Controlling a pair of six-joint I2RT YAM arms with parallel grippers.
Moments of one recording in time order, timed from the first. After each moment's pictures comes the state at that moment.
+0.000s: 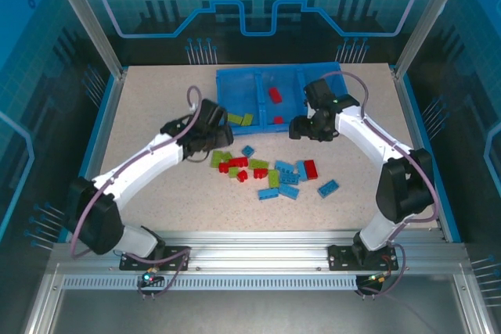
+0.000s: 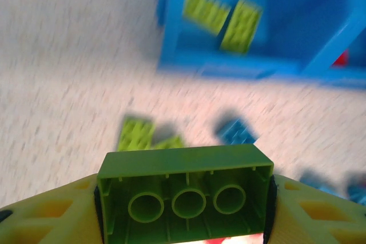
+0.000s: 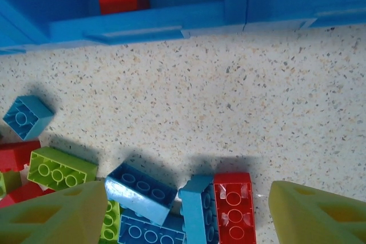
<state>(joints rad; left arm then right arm) -0.50 1.48 1.22 -0.69 -0.19 -0.69 0.36 1.66 1.36 -0.90 -0.04 0.39</state>
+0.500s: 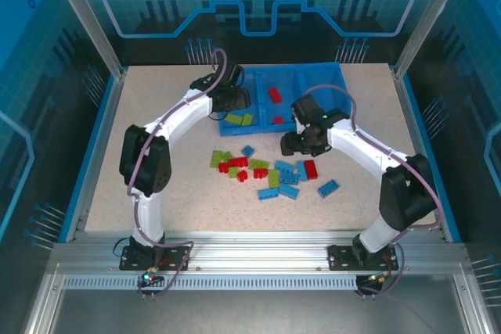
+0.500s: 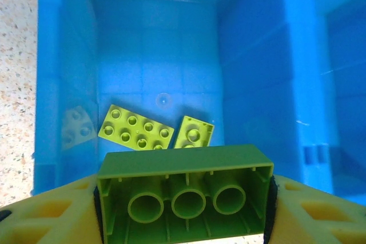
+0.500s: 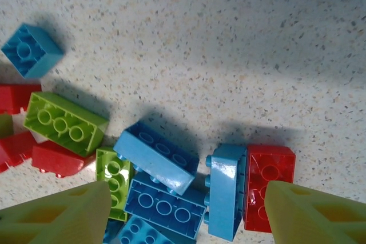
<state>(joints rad) -0.40 2.01 1.75 -0.68 -0.08 -0.57 0.49 1.61 1.22 -0.85 -0.03 0.36</state>
